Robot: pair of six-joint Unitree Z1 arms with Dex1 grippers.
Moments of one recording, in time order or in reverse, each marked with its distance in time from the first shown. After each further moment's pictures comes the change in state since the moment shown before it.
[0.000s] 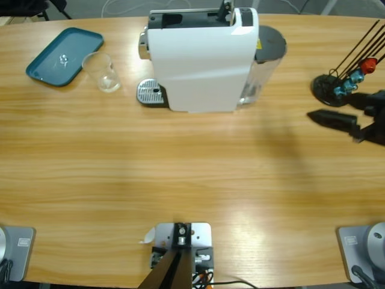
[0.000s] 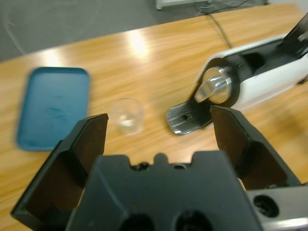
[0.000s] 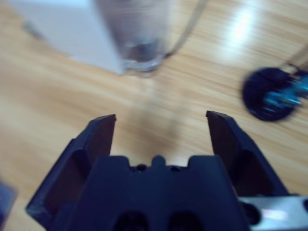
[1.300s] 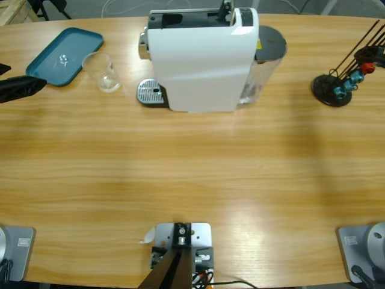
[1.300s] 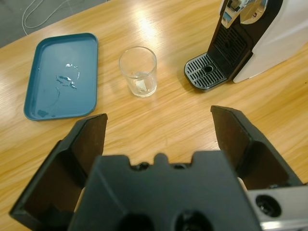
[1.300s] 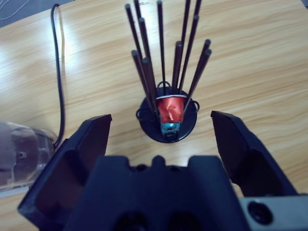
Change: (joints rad) arm 0 -0.055 -0.158 0.352 -0.142 0.055 0.076; arm 1 -0.478 0.256 -0.108 -0.141 -0.082 0.117
